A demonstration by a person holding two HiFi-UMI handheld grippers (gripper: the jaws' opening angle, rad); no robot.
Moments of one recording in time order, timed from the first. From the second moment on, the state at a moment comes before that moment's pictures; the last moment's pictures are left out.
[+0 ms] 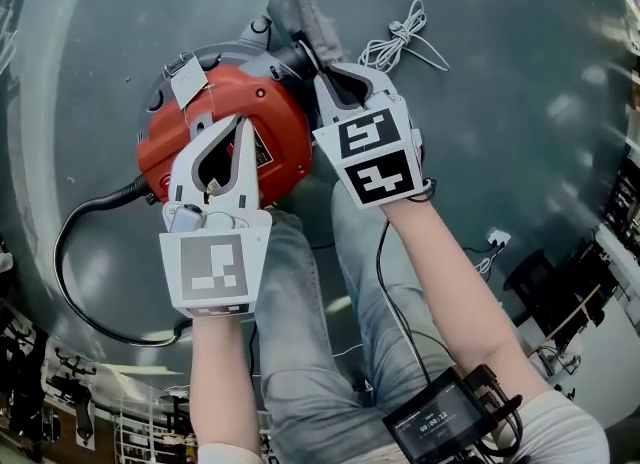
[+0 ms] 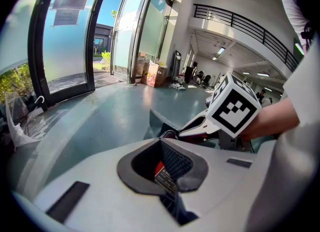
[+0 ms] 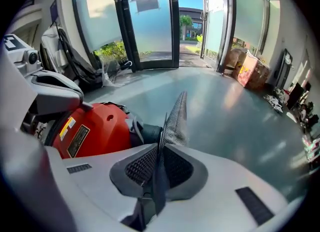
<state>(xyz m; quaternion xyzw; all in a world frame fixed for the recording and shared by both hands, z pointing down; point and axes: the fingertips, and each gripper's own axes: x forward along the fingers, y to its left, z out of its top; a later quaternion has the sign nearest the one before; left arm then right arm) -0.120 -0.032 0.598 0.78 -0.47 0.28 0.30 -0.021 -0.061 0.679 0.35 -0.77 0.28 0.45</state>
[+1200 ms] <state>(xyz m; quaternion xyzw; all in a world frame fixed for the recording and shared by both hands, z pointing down) -0.119 0.024 0.352 0.82 -0.48 0.21 0.22 0.043 -0.075 0.319 0.37 -0.88 0.23 0.18</state>
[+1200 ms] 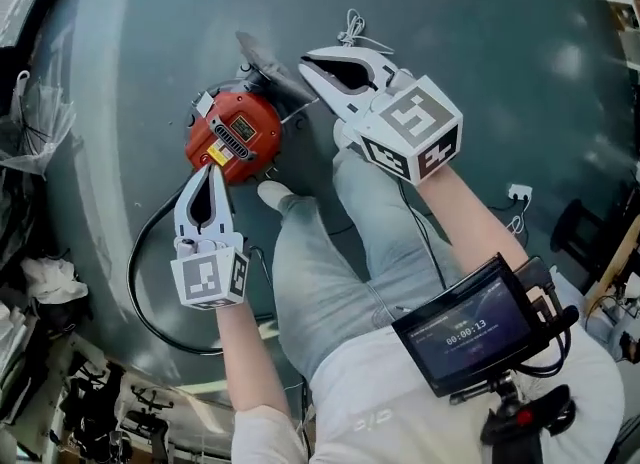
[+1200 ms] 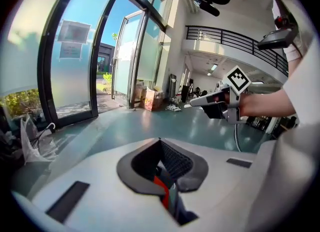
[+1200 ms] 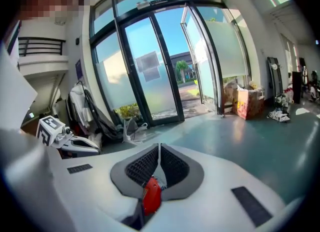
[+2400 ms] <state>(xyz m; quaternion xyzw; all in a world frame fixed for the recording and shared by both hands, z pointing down) -0.071 0.188 -0.098 0.82 -0.55 0.12 0.08 0.070 0.119 -0.131 0.33 -0.94 0.09 0.01</state>
